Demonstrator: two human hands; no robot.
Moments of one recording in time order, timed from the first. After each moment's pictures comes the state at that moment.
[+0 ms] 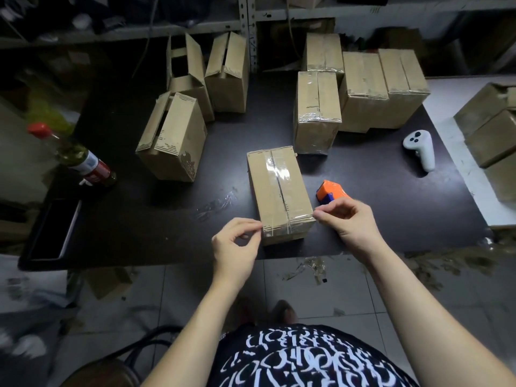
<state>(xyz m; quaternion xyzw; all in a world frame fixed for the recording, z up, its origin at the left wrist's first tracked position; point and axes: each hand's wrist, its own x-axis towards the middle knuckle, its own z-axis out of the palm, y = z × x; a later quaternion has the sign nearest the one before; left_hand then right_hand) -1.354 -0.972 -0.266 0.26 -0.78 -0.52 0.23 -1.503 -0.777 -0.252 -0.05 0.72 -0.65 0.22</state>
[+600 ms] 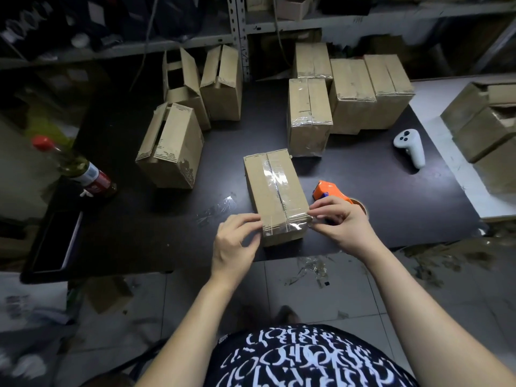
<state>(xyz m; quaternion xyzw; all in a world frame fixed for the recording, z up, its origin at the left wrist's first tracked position) -1.354 -0.992 -0.276 0.09 -0.89 -0.35 0.27 -1.497 -0.771 -0.258 -0.25 0.76 -0.58 0.16</state>
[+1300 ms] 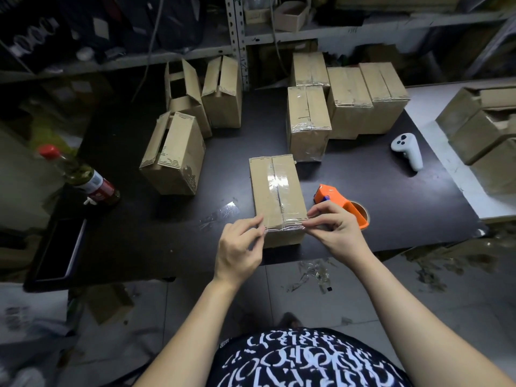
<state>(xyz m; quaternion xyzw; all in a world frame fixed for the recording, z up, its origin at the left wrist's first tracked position) -1.359 -0.998 -0.288 0.02 -0.90 -0.29 0.33 -1.481 -0.785 -0.270 -0.25 0.78 -0.57 0.09</state>
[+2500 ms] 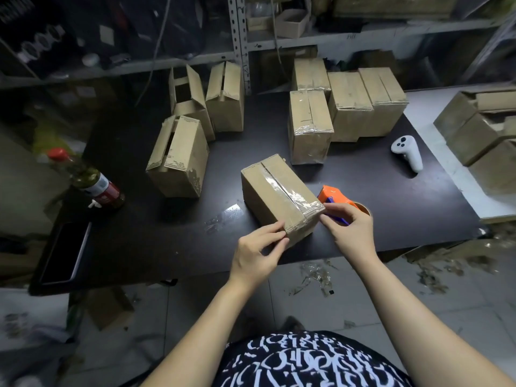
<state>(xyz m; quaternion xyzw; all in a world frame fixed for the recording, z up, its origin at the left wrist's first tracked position) -1.353 -0.978 -0.278 0.04 -0.85 -0.45 0.28 -1.474 -0.789 -0.267 -0.05 0.82 -0.57 0.04</state>
